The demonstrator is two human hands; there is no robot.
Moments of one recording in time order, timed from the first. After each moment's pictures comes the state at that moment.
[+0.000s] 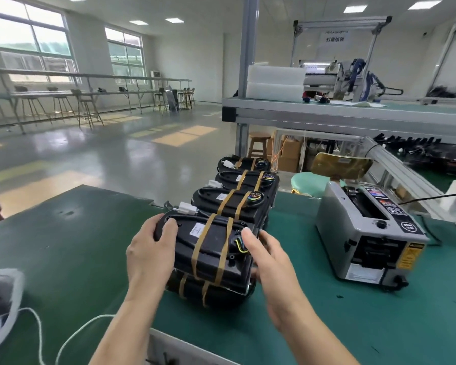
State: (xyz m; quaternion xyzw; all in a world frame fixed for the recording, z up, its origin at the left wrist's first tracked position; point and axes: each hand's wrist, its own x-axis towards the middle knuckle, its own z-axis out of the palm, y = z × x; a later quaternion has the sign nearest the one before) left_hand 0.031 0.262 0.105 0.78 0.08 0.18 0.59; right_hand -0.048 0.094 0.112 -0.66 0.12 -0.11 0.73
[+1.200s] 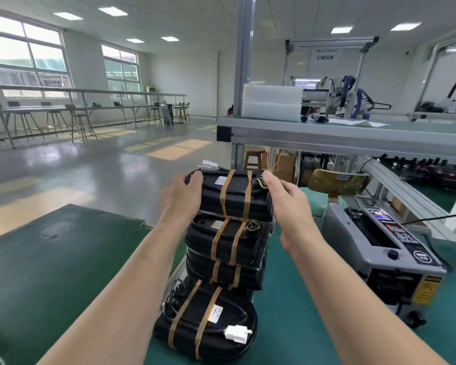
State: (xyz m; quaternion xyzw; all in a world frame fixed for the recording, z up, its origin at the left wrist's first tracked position) left_hand 0.143 0.199 0.193 0.82 -0.04 0.15 0.56; right_hand 0.069 0.031 0.188 -0.68 0.12 -0.24 0.69
